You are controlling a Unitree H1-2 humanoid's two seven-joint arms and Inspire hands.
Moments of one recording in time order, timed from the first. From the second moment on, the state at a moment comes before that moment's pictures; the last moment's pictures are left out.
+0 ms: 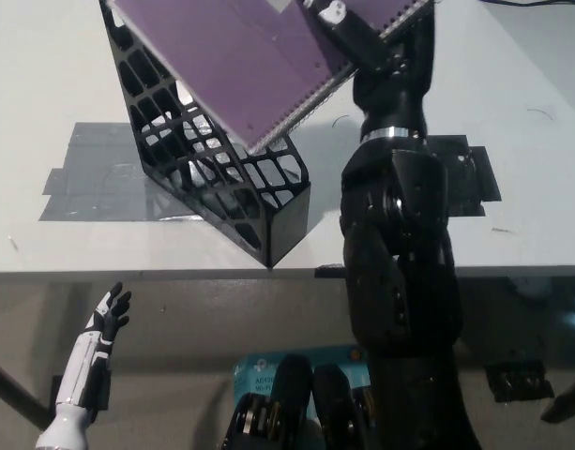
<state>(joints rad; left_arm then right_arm) -0.10 0.21 0.05 0.40 0.06 -0.43 -0.03 -0.87 0.34 -0.16 0.11 0.20 0.07 -0.34</state>
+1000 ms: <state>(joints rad) -0.11 0.21 0.05 0.40 0.07 -0.43 -0.03 -0.89 0.34 -0.14 0.01 0.19 0.10 -0.38</state>
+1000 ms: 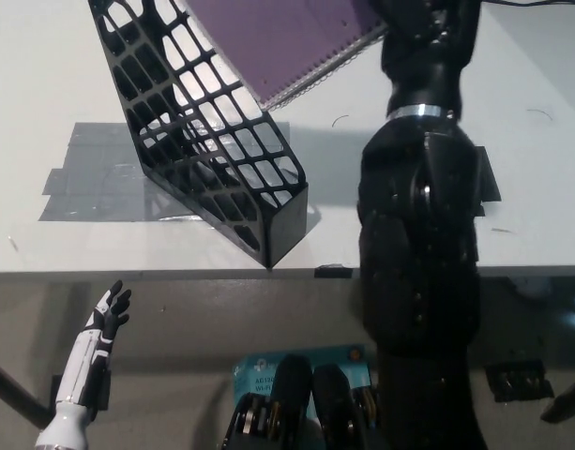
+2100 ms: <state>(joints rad) -0.12 0.21 0.05 0.39 0.07 -0.43 -0.03 -0.88 0.35 -0.11 0.17 0.13 -0.03 -0.41</state>
